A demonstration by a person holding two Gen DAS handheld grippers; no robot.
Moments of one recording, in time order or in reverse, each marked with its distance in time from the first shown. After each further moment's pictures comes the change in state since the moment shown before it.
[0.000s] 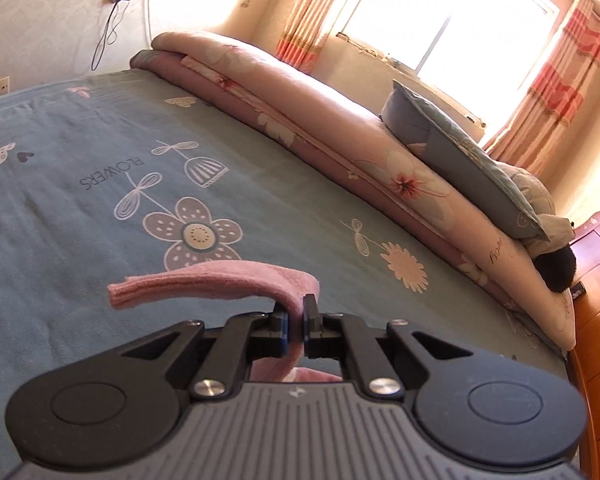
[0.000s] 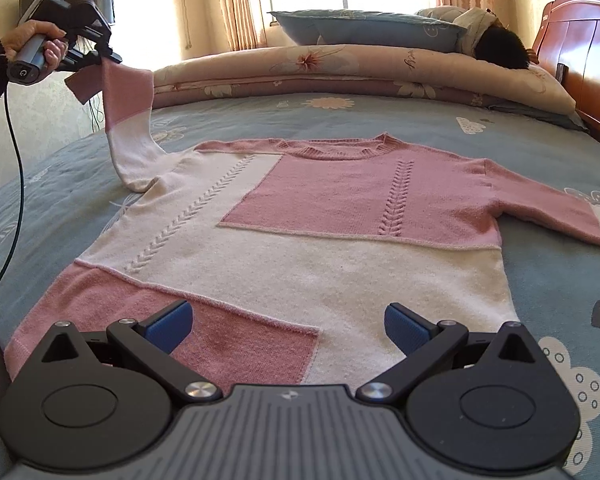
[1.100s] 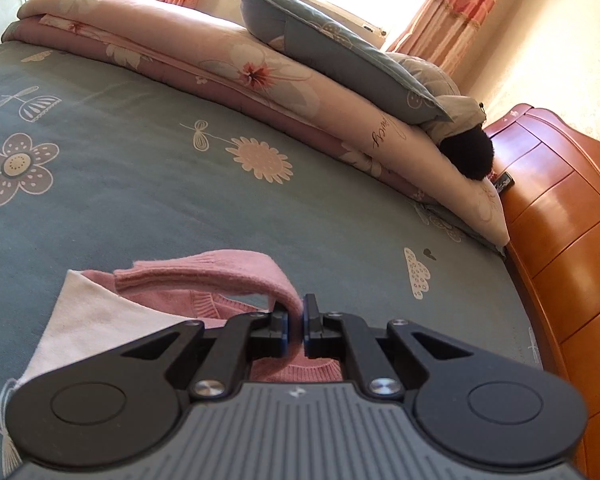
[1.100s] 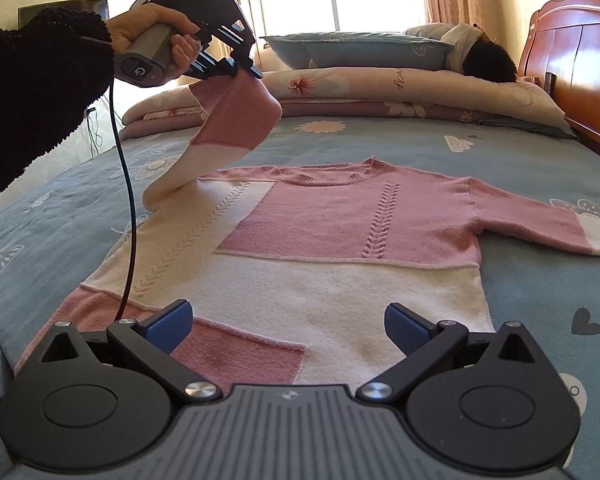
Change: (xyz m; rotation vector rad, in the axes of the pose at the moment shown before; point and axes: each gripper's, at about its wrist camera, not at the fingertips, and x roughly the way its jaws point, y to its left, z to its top) left arm 0.059 -0.176 -0.111 0.195 0.192 -0.209; right arm -0.021 -0.006 0.003 0.025 -0.059 -0.002
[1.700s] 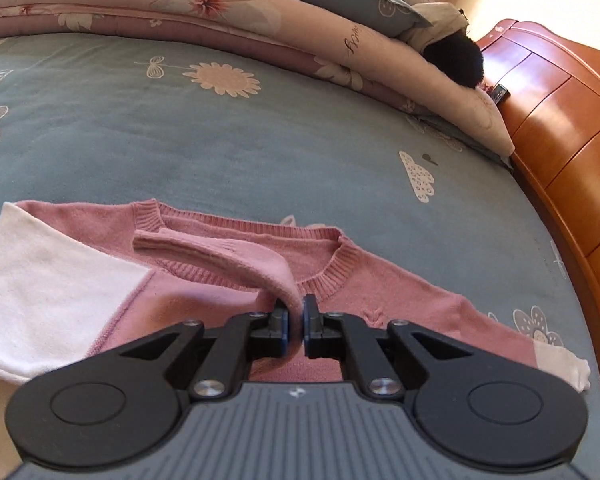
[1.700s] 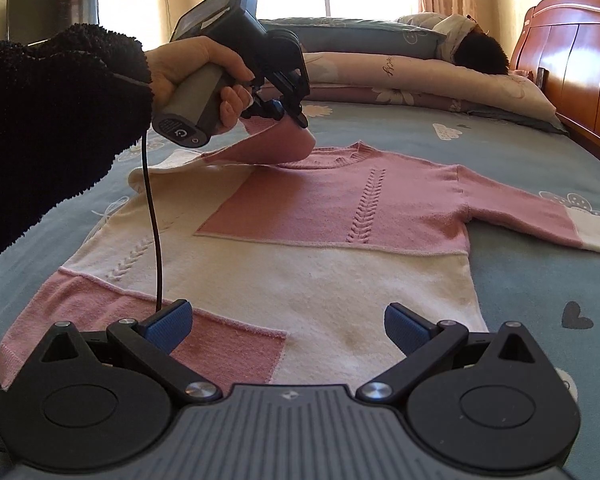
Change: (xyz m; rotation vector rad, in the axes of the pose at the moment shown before) left arm 0.067 -0.036 -0.077 0.126 0.138 0.015; right arm 0.010 -0.001 -0.003 -0.017 0.055 -0.062
